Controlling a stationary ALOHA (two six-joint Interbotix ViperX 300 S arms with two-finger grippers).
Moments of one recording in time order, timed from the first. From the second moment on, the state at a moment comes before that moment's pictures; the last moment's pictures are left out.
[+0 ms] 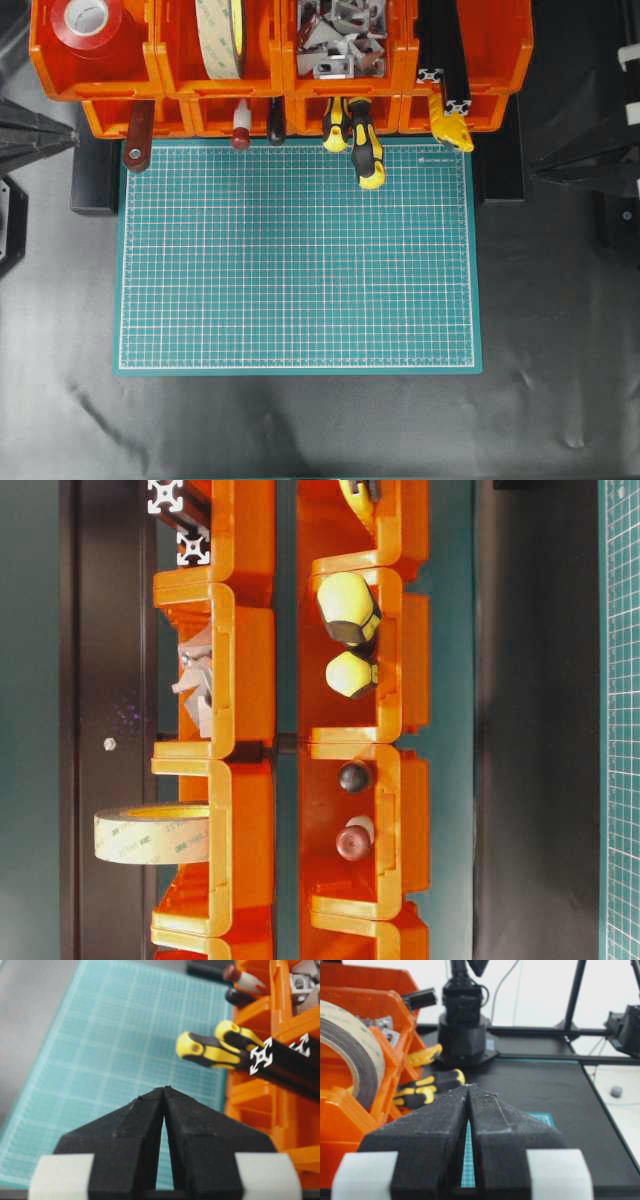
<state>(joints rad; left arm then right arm) 0.00 -1.03 1.02 0.03 0.00 -0.07 0.19 -0.87 0.75 -0.21 0.72 -0.04</state>
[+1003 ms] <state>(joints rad) -0.01 -1.03 1.02 0.03 0.03 -0.08 0.63 -0.44 0.72 -0.96 1.30 0.60</state>
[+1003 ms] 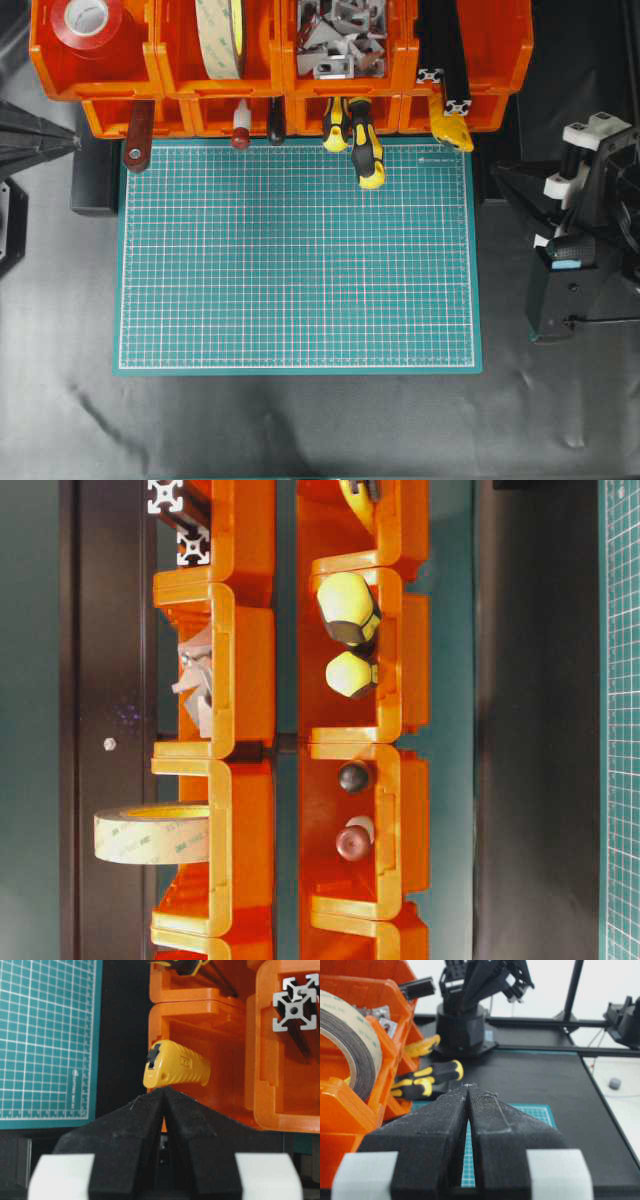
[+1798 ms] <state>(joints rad) 0.00 -1.04 1.02 0.03 0.05 -0.08 0.48 -0.31 0.79 -1.08 1.15 0.73</state>
